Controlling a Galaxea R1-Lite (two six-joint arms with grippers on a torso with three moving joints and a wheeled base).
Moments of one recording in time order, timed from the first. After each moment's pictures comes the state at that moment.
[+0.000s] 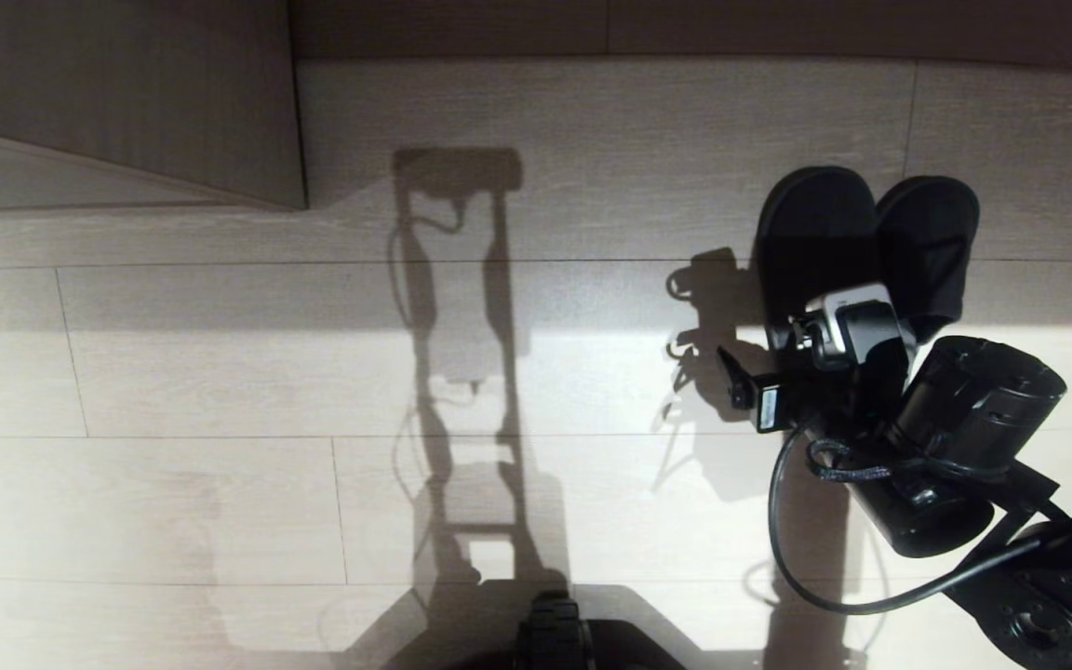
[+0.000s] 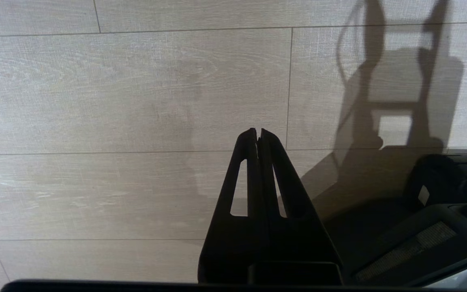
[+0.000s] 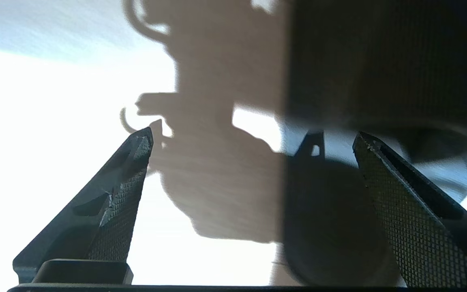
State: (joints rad) left arm 0.00 0.00 0.00 0.00 0.00 0.00; right arm 0.46 1.77 -0.54 -1.32 -0.45 -0.27
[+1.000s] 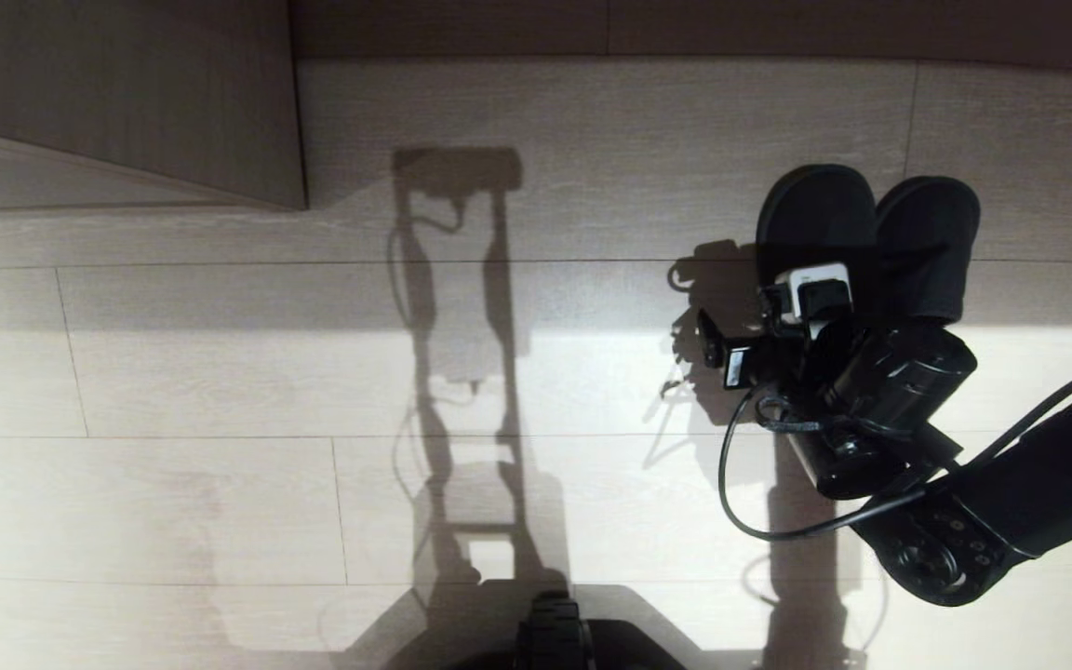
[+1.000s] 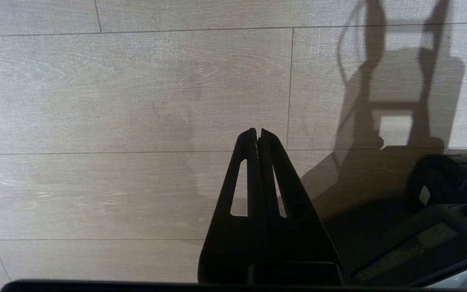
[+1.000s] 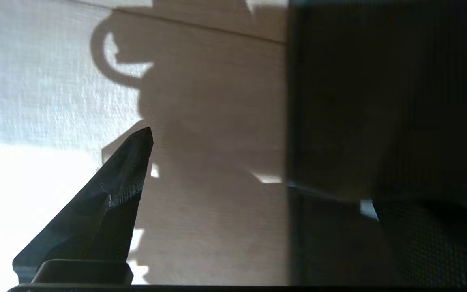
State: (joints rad) left arm 0.00 0.00 0.00 0.00 0.00 0.00; right arm 0.42 1.96 -0.73 -1.45 -0.45 -0.27
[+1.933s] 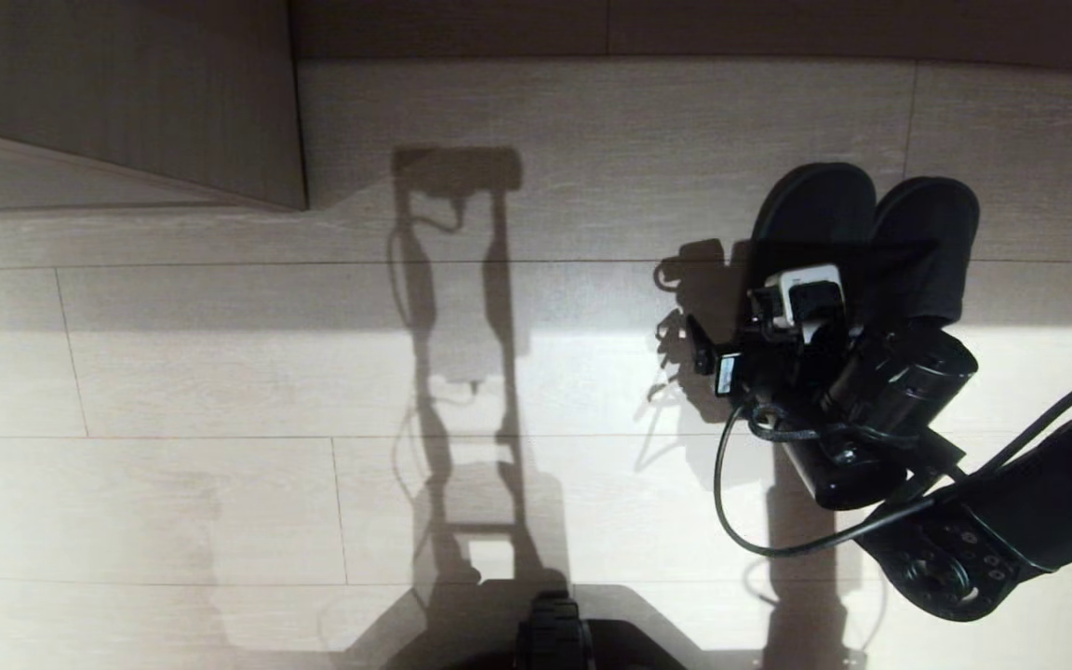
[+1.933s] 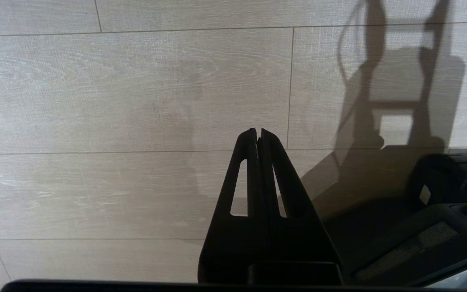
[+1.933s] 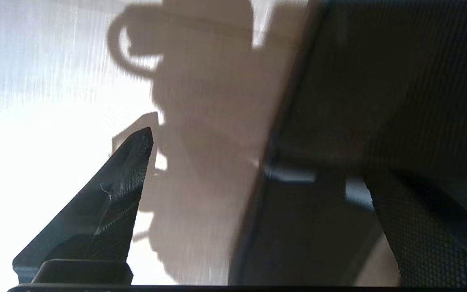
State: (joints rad) left arm 0.00 0.00 0.00 0.00 0.00 0.00; right arm 0.47 1.92 -0.70 -1.41 -0.47 -0.27
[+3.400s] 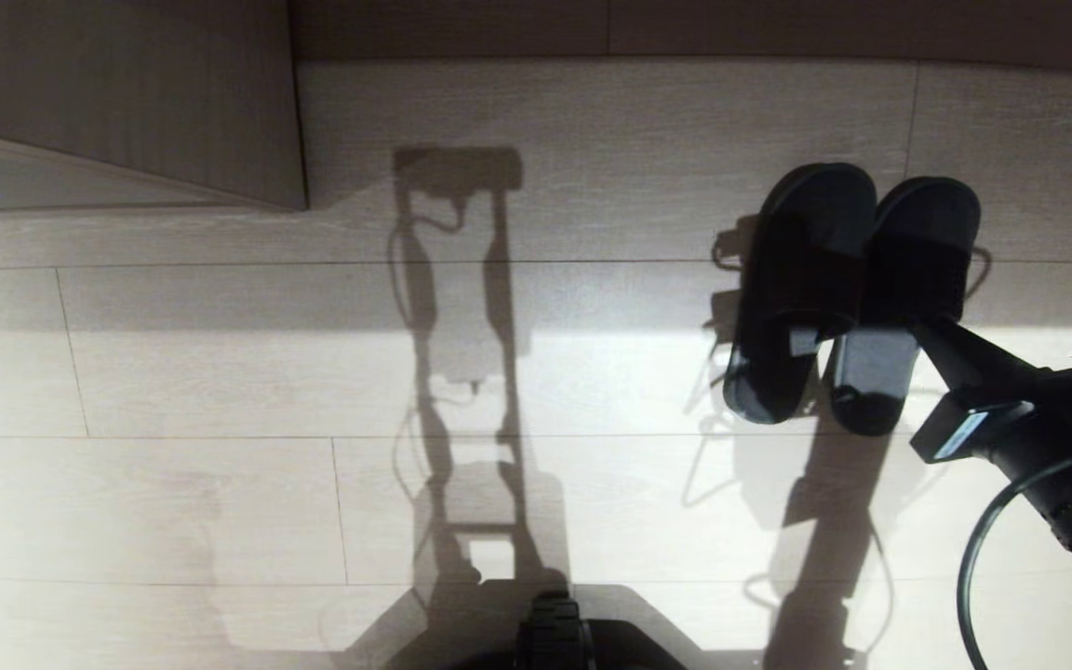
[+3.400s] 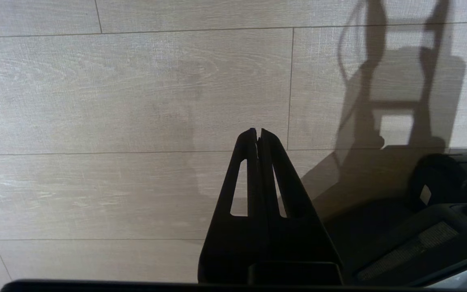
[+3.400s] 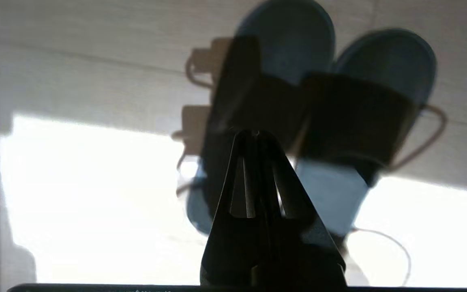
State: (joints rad) left arm 0.00 0.00 0.00 0.00 0.00 0.00; right arm 0.47 1.31 -0.30 -1.29 -0.39 -0.25
